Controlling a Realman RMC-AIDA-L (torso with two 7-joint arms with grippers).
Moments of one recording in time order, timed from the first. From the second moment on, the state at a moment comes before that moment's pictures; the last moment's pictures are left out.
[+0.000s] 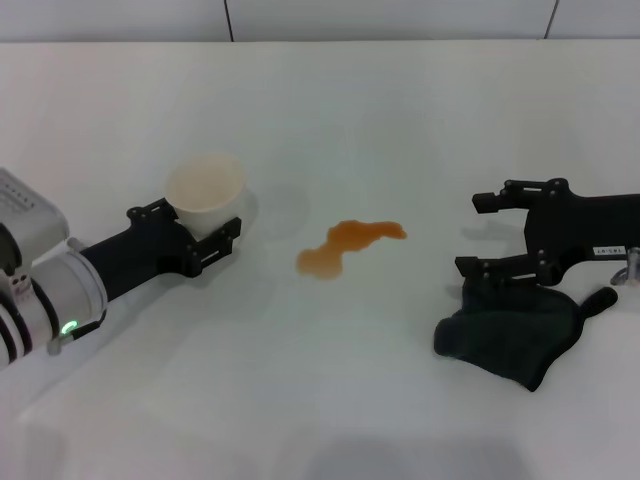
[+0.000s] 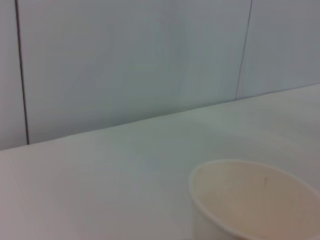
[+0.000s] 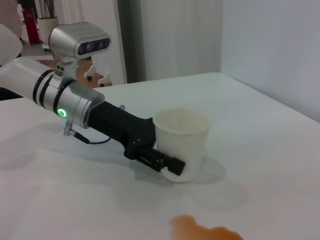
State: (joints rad) left arm -0.61 -2.07 2.85 -0.14 -0.57 1.10 -0.75; right arm 0.41 2.01 -1.12 -0.90 -1.81 -1.40 1.37
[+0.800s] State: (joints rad) left arm -0.62 -2.08 2.85 -0.15 -0.53 1.10 -0.76; right arm 0.41 2.01 -1.12 -0.90 -1.81 -1.41 1.37
